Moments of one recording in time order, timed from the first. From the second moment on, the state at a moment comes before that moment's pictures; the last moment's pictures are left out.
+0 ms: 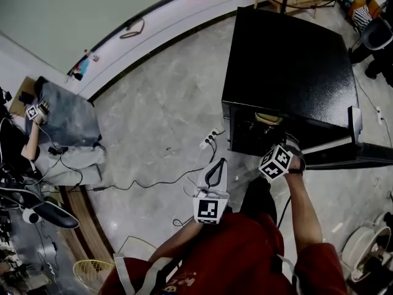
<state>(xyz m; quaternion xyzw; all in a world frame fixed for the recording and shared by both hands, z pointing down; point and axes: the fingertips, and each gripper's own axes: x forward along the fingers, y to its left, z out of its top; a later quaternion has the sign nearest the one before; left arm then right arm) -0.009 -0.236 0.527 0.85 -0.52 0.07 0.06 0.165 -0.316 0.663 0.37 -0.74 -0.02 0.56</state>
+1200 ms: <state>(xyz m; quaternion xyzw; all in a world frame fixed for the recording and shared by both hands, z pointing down) -0.028 -0.206 0.495 0.88 -0.47 0.04 0.03 0.138 -0.160 0.507 0.63 -0.75 0.09 0.18</state>
